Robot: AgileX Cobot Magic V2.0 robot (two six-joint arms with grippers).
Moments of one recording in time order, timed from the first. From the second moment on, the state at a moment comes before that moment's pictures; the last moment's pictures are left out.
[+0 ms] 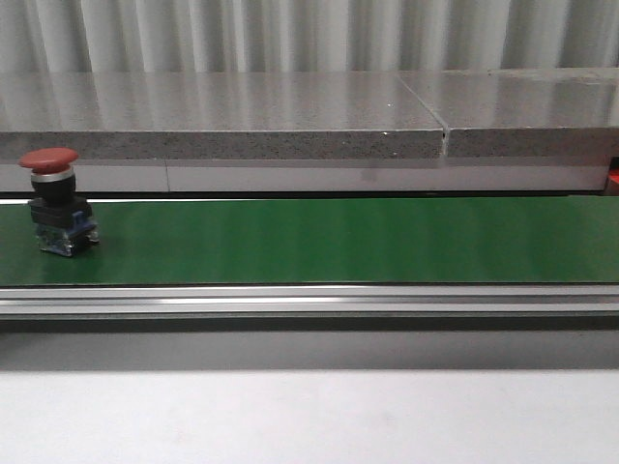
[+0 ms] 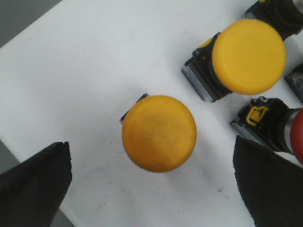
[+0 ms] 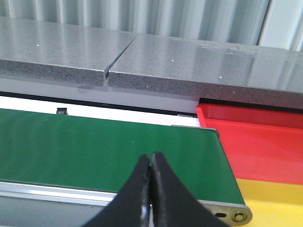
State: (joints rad) left arm 0.66 1.50 -0.80 -0.09 0.56 -0.14; right arm -0.01 -0.01 0.03 -0.09 0.07 0.06
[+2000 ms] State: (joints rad) left arm 0.44 1.16 -0.92 -0.15 0.67 -0.06; right arm -0.01 -0.01 0.03 -0.09 0.07 0.06
